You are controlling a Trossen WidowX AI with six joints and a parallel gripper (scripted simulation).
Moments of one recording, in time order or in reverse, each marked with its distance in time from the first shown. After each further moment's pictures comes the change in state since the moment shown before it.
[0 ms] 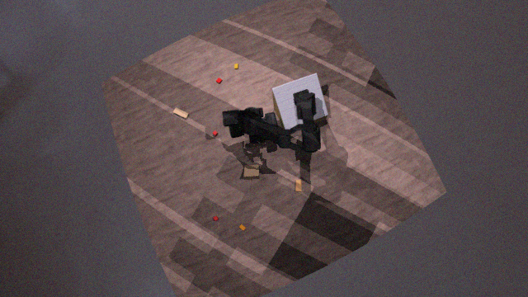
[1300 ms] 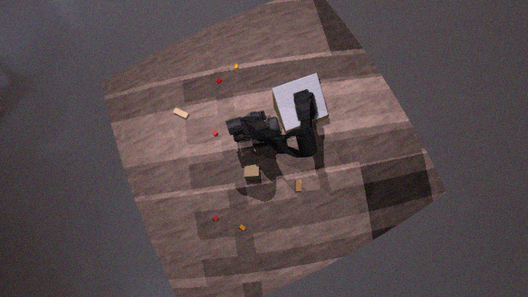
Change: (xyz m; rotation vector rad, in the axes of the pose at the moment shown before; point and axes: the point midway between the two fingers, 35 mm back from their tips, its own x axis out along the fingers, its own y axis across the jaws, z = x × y) arm 0.043 0.008 0.006 0.003 -0.014 0.008
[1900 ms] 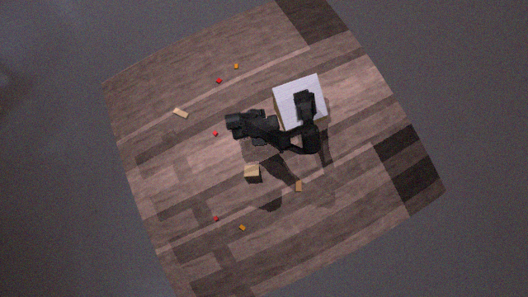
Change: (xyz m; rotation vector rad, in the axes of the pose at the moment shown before) arm -0.026 0.000 0.000 0.005 -0.006 0.001
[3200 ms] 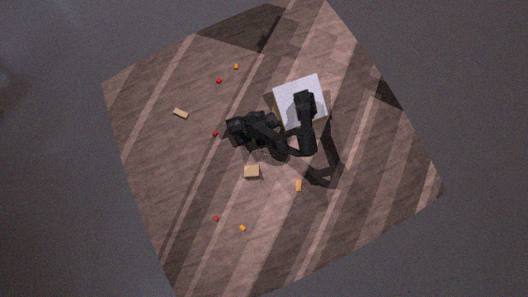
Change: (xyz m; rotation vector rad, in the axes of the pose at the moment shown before) arm 0.022 0.000 0.000 -0.266 0.007 0.005
